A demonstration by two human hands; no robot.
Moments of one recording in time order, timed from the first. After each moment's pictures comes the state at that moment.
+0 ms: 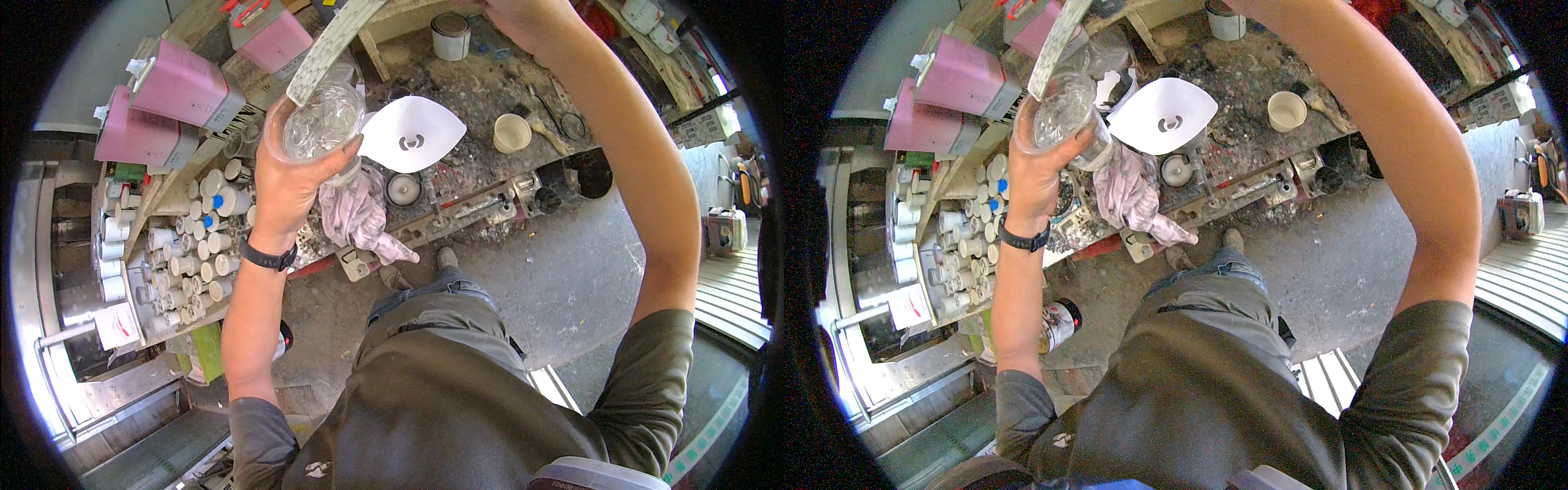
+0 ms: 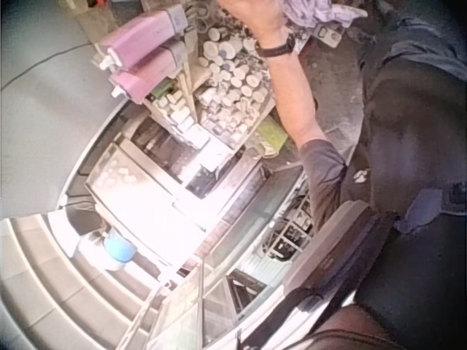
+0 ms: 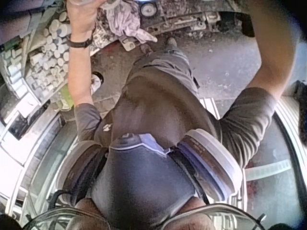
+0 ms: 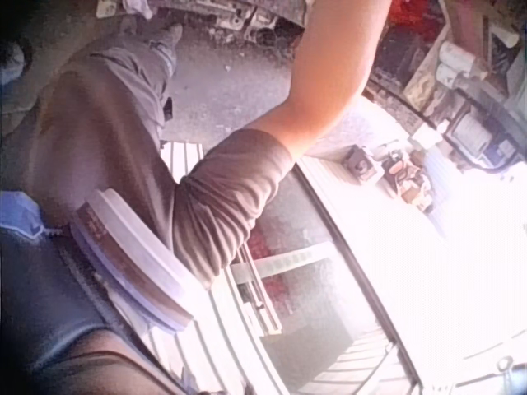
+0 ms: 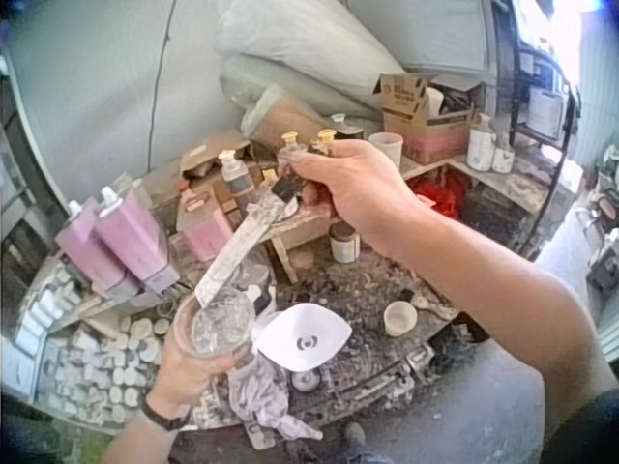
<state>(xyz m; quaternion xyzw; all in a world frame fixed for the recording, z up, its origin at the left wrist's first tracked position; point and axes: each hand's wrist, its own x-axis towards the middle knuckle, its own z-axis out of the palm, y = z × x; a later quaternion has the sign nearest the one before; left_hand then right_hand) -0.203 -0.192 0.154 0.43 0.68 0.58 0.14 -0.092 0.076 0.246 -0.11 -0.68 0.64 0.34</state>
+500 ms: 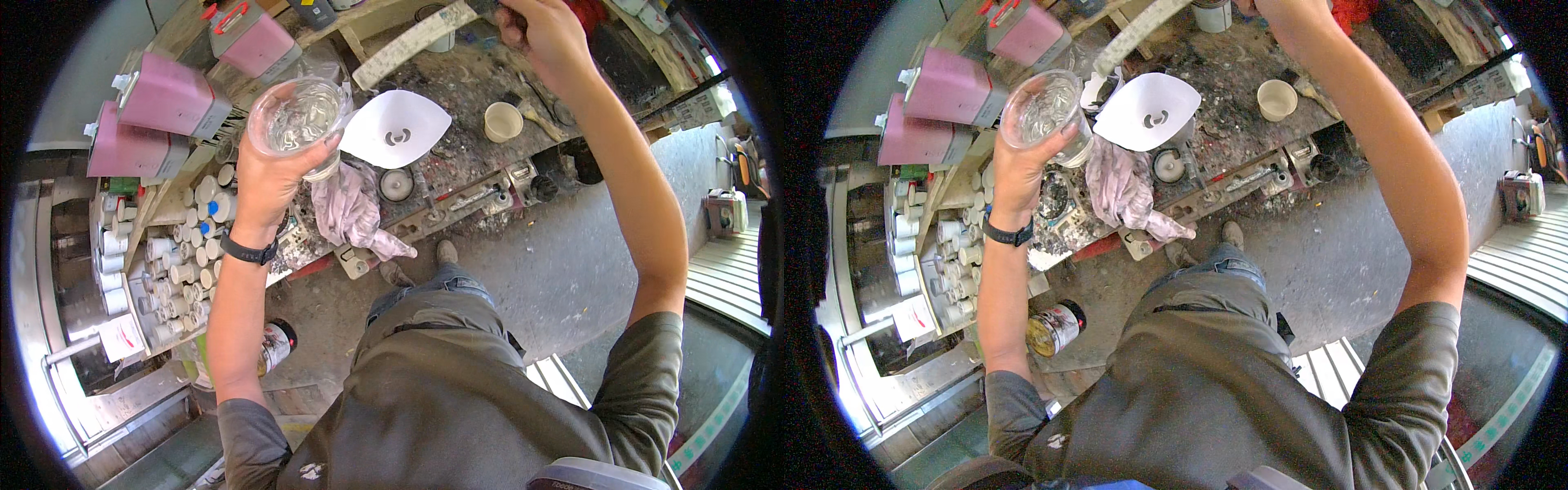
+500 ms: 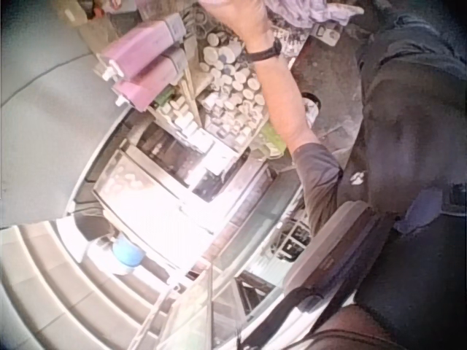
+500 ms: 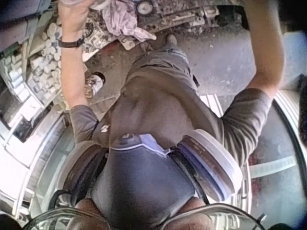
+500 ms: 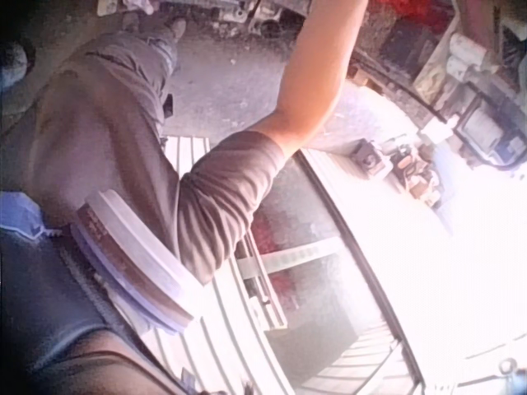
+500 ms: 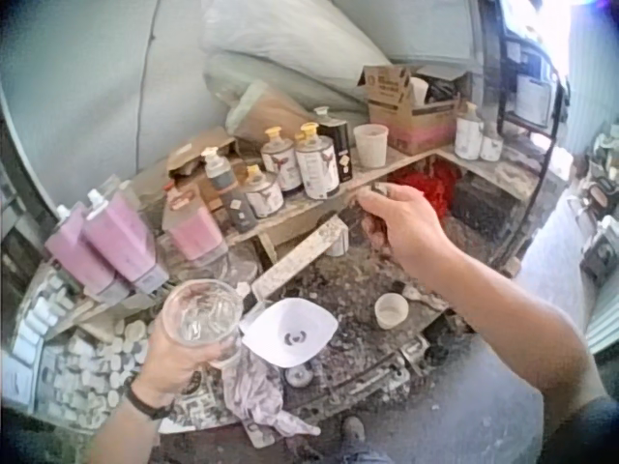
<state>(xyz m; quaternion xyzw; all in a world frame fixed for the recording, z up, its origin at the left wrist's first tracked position) -0.218 -0.185 0.154 0.45 0.69 0.55 0.14 -0.037 0.112 0.172 -0.25 -0.60 0.68 0.33</state>
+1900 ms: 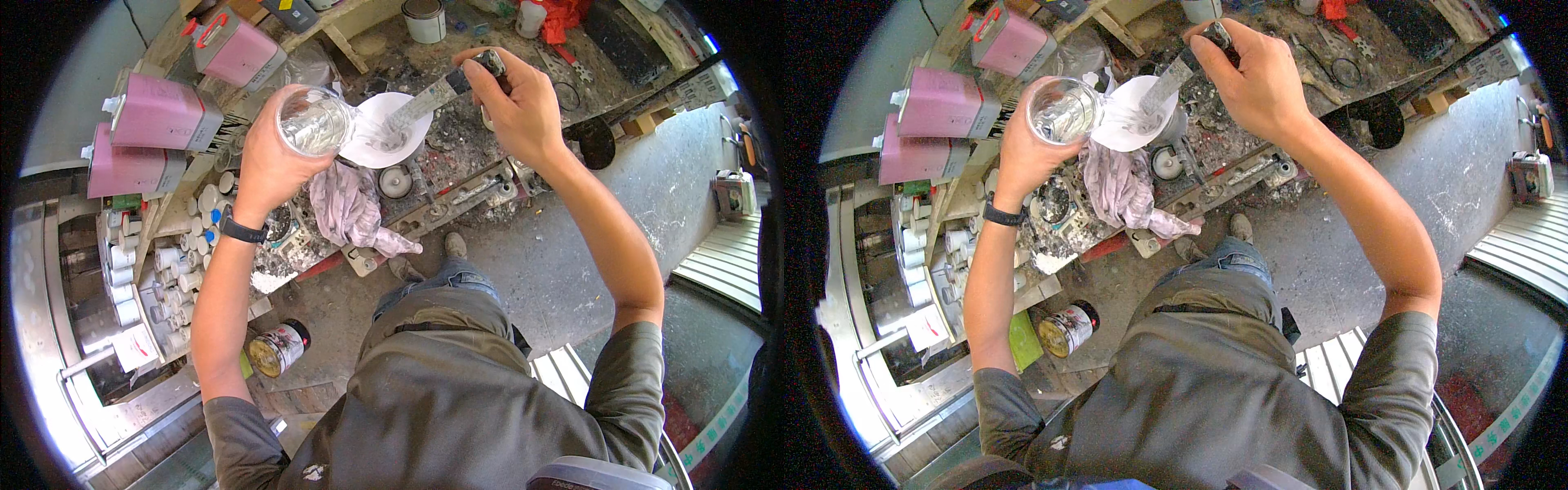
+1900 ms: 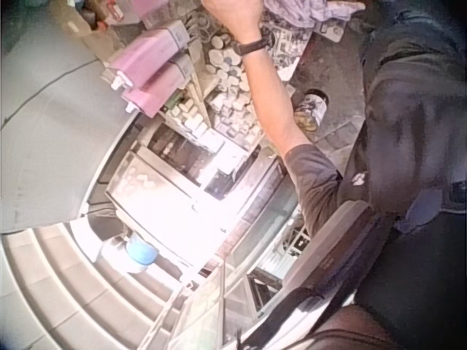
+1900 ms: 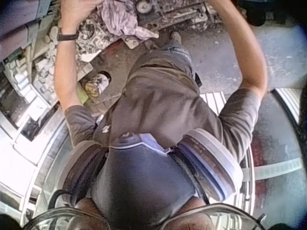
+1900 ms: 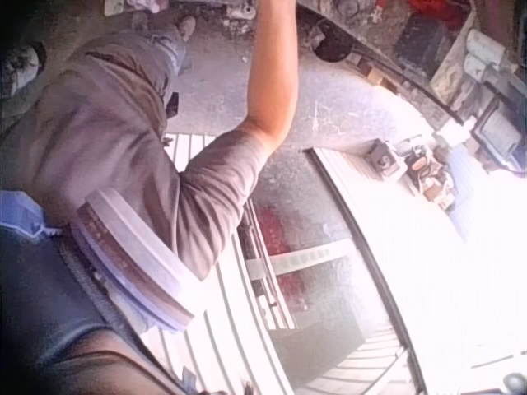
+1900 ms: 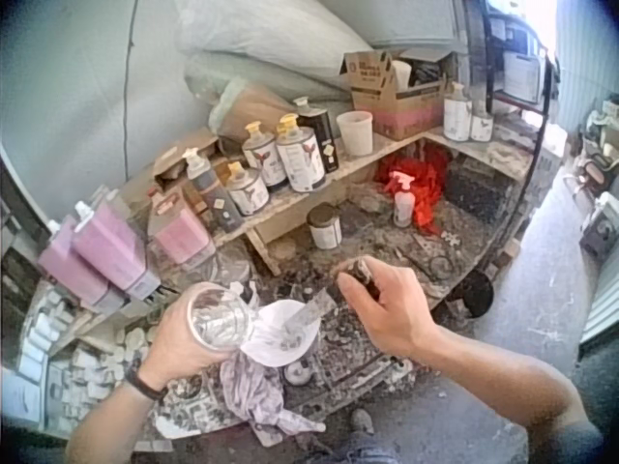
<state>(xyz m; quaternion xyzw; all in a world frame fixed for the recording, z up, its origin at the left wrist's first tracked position) -0.235 -0.159 0.149 0.57 0.77 0.27 0.04 0.004 0.047 0.102 -0.23 -0.81 0.39 0.37</state>
